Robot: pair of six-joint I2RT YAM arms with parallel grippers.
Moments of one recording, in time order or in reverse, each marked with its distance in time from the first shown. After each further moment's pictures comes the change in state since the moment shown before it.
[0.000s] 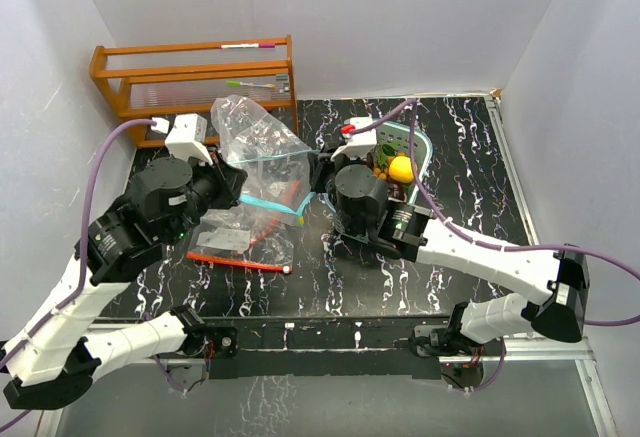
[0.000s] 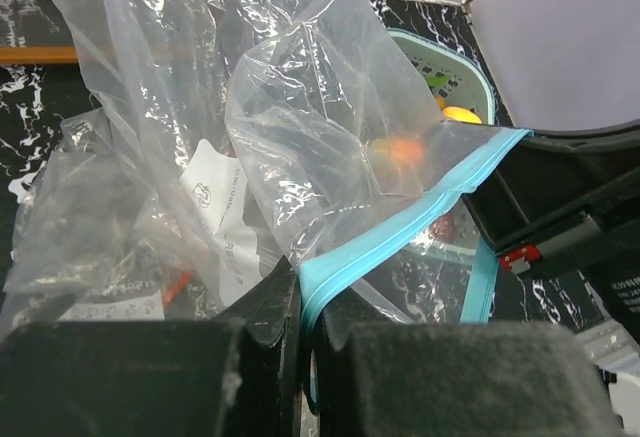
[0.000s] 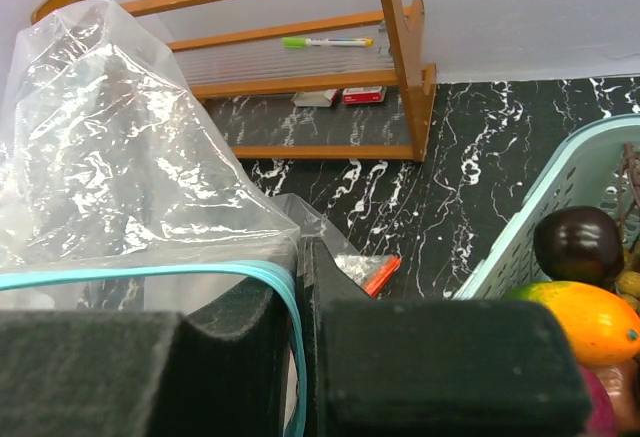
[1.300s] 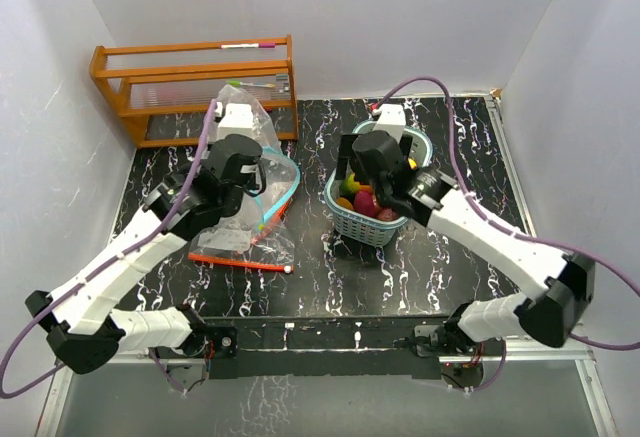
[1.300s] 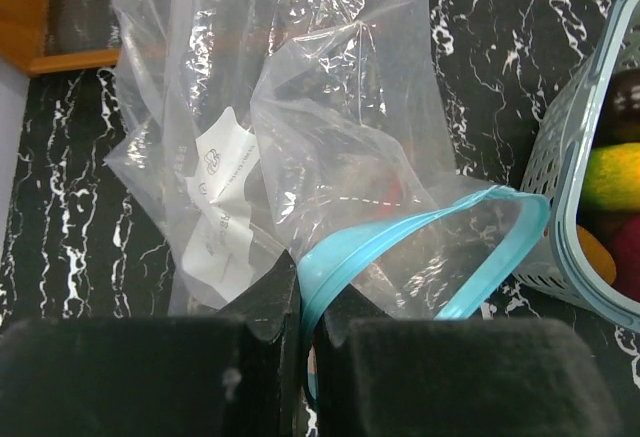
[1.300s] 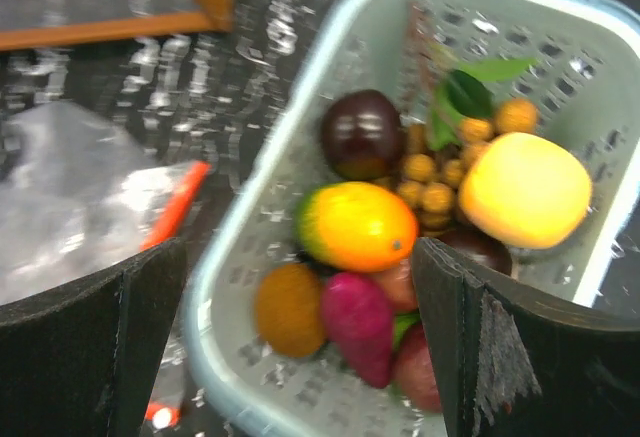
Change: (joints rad) left arm -0.002 0.262 0.071 -0.080 -0.319 0.169; right arm -0.236 -0.032 0.106 -0.581 -0.151 0.140
